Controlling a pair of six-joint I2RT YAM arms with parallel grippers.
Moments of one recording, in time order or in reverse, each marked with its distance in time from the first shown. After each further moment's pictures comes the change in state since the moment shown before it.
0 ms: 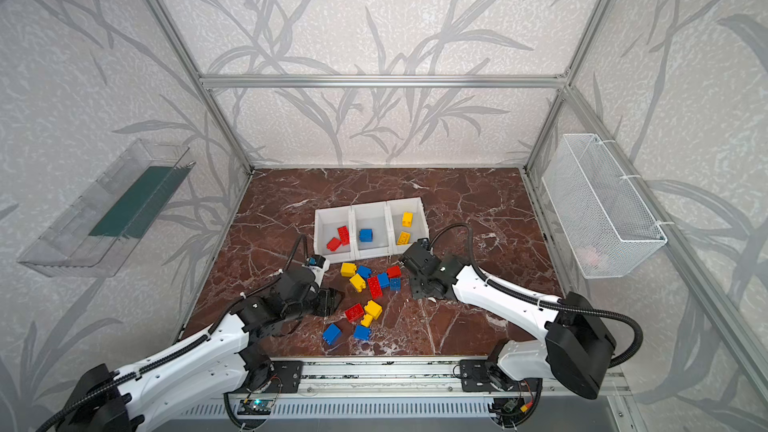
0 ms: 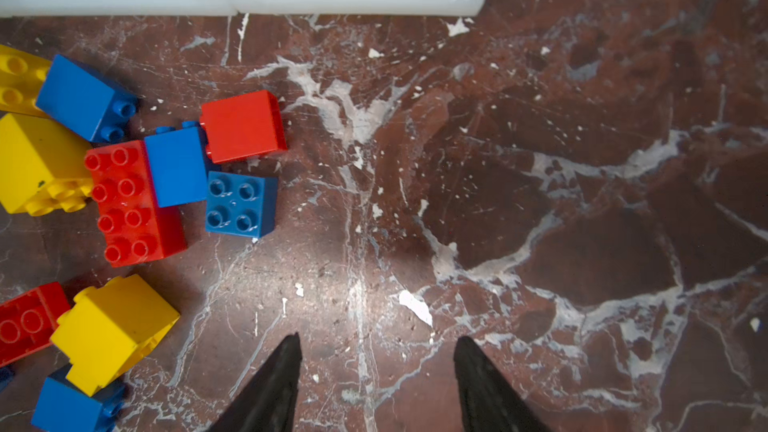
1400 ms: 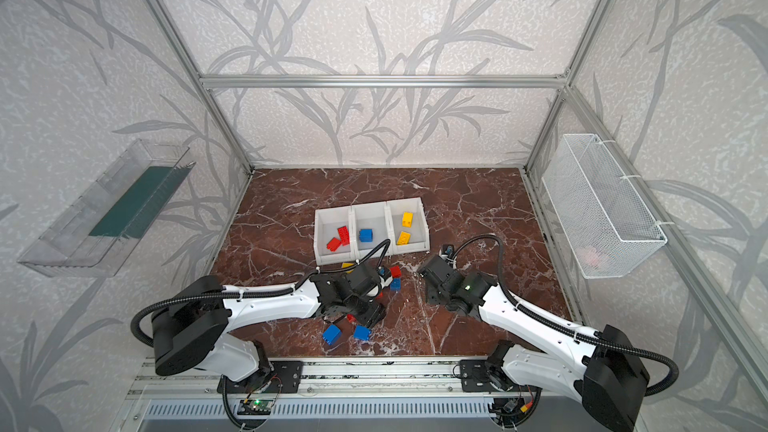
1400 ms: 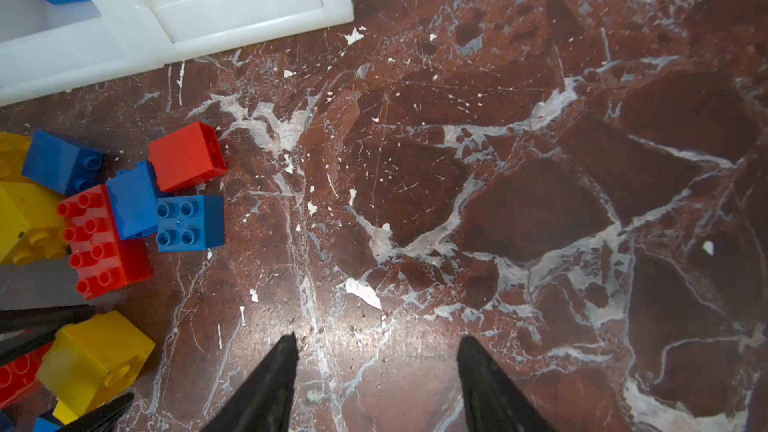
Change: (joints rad) left arm -0.289 0.645 0.389 -0.023 0.035 0.200; right arm -0.022 -0.208 -0.154 0.018 0.069 0.134
